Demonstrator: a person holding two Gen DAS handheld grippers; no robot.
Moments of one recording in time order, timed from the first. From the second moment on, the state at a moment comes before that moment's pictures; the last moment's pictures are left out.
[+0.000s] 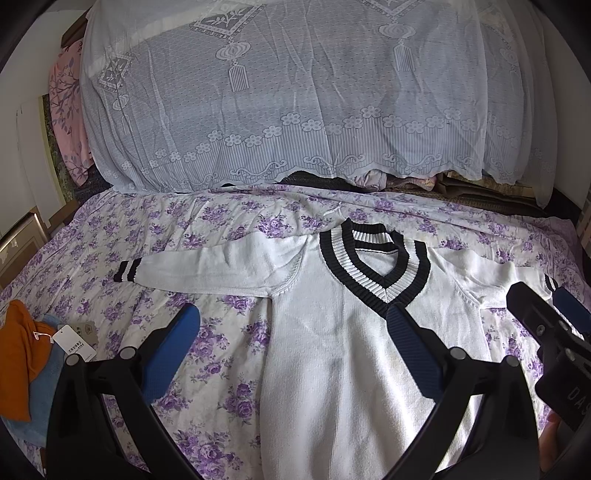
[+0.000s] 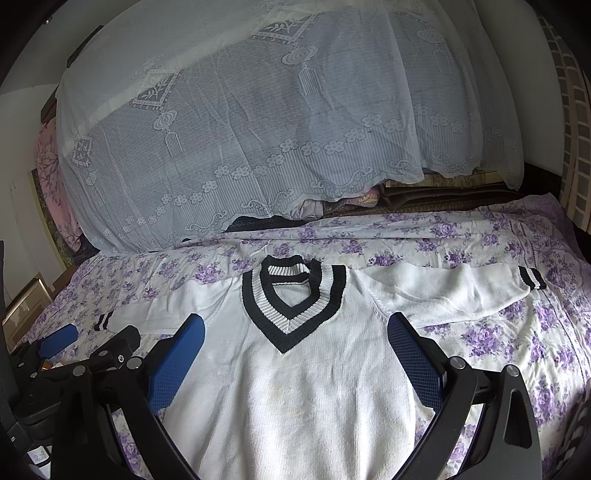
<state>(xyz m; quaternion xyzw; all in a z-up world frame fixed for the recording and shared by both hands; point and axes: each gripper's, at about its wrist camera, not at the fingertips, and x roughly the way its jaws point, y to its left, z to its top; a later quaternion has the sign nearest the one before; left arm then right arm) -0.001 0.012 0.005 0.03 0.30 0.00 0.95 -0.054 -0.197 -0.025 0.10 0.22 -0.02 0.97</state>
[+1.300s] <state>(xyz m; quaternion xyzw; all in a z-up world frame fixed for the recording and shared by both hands) 0.038 0.030 -0.044 0.03 0.35 0.03 0.94 -0.041 -0.213 -0.046 0.15 0.25 0.00 0.96</state>
